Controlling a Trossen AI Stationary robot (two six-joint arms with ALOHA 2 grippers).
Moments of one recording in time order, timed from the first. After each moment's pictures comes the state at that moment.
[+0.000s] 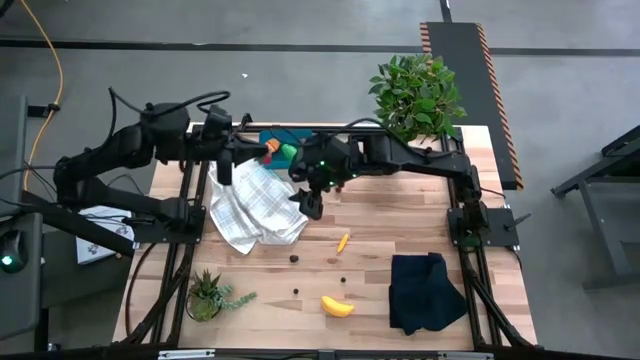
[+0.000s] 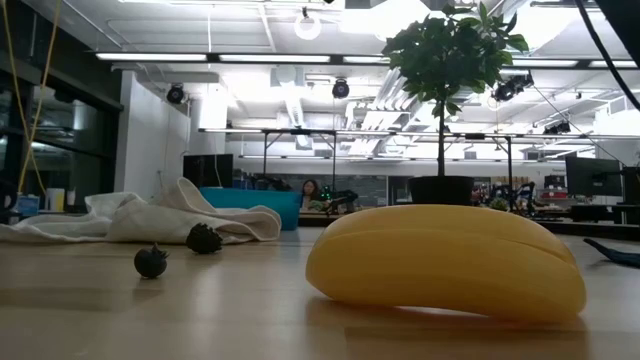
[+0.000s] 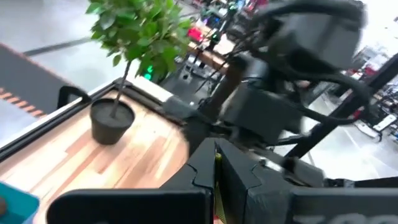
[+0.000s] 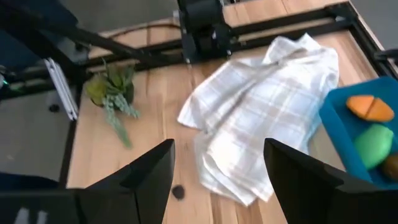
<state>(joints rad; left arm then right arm) 0.29 0.99 1.36 -0.59 0.04 -0.47 0.00 2.03 2.36 -1.05 -0.03 0.18</state>
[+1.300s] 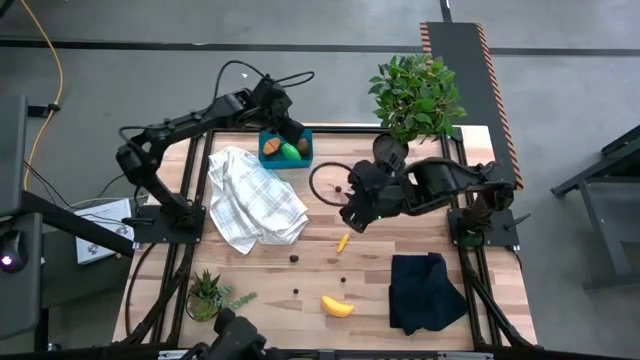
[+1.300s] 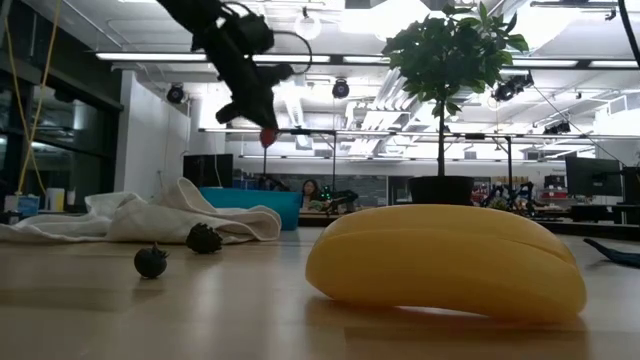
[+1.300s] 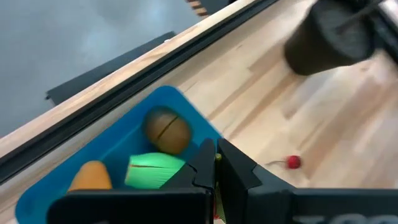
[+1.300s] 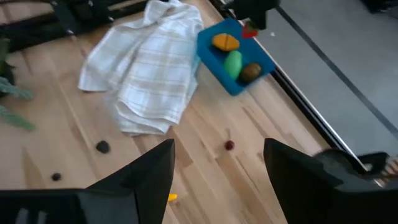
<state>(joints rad) 0.80 1.62 1.36 -0.63 0.11 -0.28 0.29 1.85 2.36 -1.57 0.62 0.65</state>
